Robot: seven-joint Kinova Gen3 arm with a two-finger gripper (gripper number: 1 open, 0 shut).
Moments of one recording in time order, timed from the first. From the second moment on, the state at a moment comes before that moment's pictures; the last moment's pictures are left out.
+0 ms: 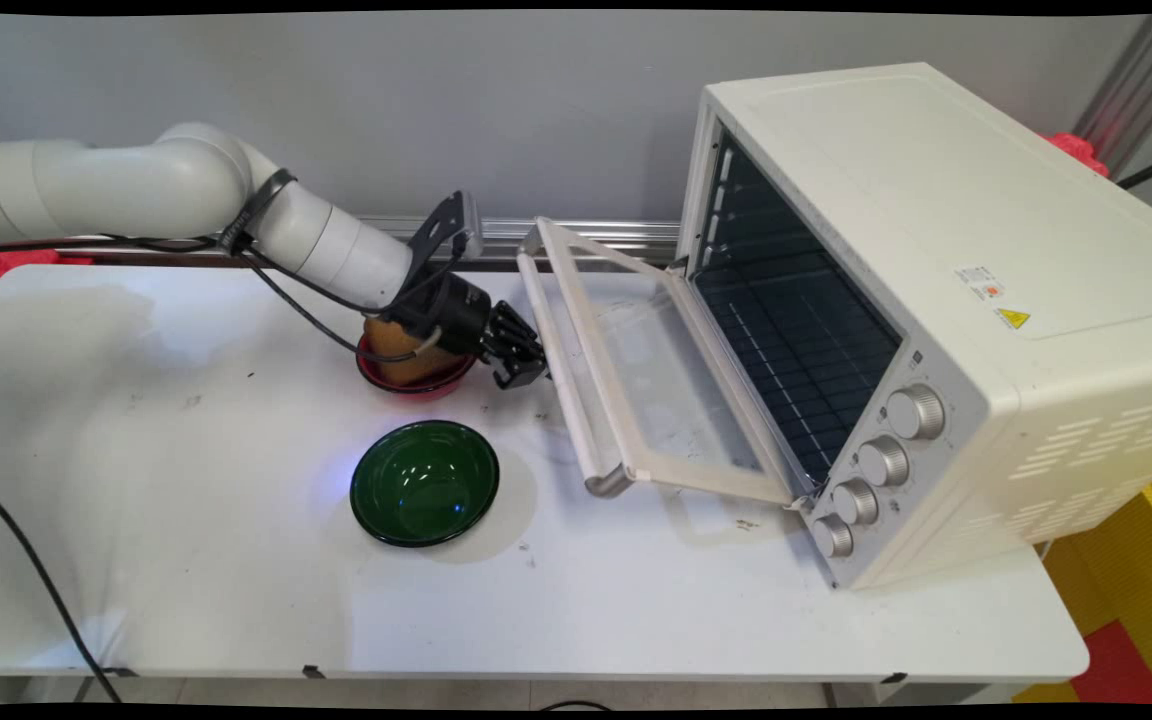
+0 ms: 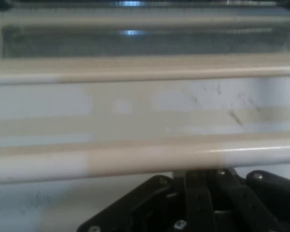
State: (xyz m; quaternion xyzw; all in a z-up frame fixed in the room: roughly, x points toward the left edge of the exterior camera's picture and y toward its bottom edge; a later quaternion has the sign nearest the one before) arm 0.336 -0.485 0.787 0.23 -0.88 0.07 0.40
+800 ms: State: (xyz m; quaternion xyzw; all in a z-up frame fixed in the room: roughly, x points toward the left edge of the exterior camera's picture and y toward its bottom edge) arm 0.322 -0.512 0.831 0.22 -0.86 0.09 0.45
